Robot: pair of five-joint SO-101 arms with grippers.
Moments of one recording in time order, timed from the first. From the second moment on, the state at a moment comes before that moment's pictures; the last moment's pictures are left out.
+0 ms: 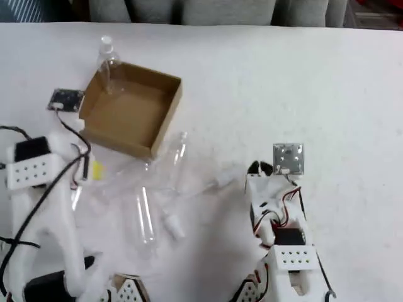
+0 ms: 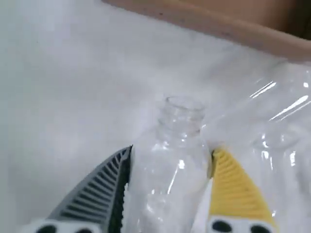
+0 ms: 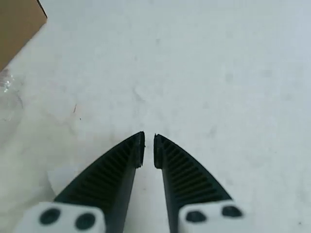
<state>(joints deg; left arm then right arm) -22.6 -25.4 36.6 75.8 -16.1 -4.9 -66.6 94.3 15.4 -0.1</state>
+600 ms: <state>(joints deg) -20.4 -42.3 59.4 58.1 -5.9 -13.6 -66.2 77.5 42.4 -10.0</state>
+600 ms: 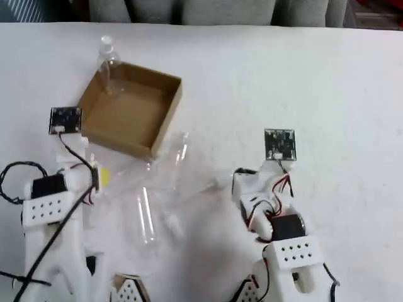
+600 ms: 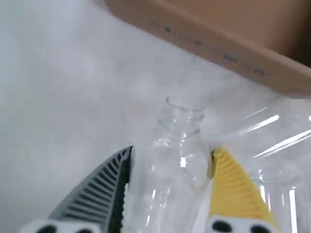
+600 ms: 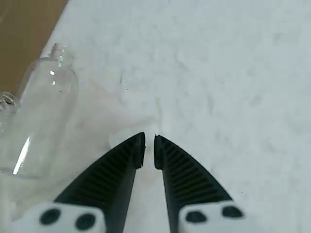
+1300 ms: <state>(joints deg) -17.2 -44.1 60.1 57.4 -5.8 -21.3 -26.9 57.6 42.4 -25.5</state>
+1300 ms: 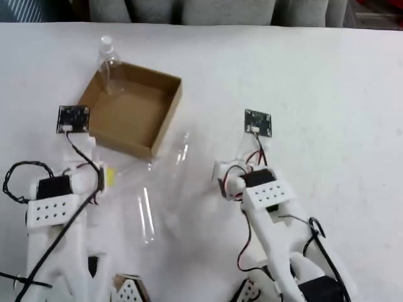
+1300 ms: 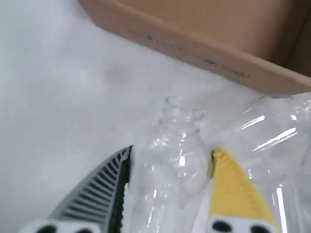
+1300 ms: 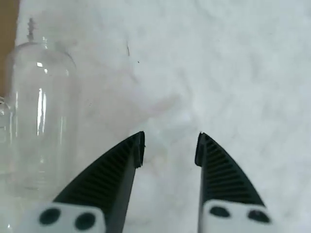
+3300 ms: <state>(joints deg) -15.8 -44.1 61.2 57.4 -7.2 -5.3 -11.6 39.8 66.8 4.1</state>
